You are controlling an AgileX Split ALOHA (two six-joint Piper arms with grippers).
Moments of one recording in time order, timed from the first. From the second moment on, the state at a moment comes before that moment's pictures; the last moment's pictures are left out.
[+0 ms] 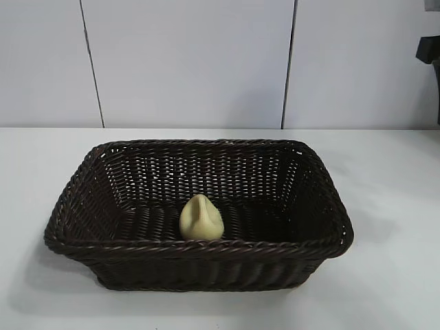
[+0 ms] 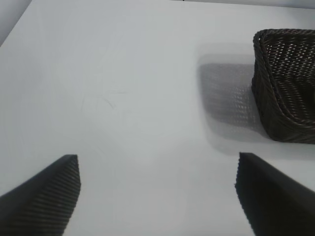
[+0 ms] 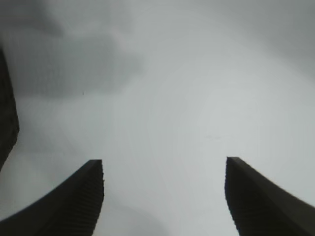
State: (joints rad) left arm 0.00 -0.01 -0.48 -0.02 1.13 0.03; right arm 0.04 1.53 -1.26 -0.07 1.21 0.05
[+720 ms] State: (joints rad) left arm 0.00 -0.01 -0.48 -0.02 1.13 0.03; right arm 0.04 0.67 -0.70 -0.07 1.20 0.05
